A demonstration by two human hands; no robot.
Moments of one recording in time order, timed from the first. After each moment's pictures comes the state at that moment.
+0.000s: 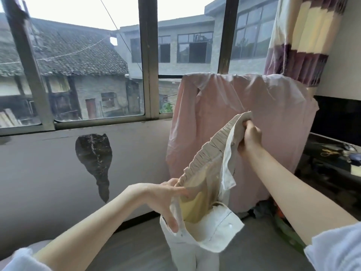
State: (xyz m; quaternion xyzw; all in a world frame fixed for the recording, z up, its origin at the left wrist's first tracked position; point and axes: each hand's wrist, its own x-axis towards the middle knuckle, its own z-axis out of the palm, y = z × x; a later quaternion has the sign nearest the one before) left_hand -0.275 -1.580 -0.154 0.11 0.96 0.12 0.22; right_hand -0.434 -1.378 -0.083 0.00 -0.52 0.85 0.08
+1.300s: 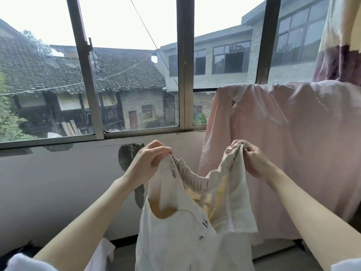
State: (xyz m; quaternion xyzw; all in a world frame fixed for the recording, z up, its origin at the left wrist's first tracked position) left_hand -0.242 -1.671 -0.100 0.09 0.89 0.17 -0.40; right_hand -0.425 -1.432 -0.104 0.29 -0.57 0.75 -0.16
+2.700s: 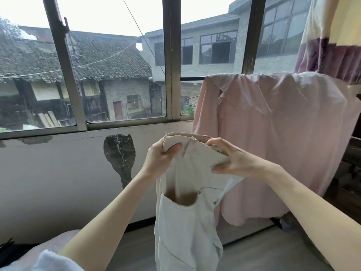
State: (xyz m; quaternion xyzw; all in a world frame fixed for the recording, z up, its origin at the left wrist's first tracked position) left_hand -0.271 -1.614 -0.116 -0.03 0.78 0.52 -0.35; right_hand -0.375 -1.407 -0.095 0.50 -0.77 0.37 -0.12
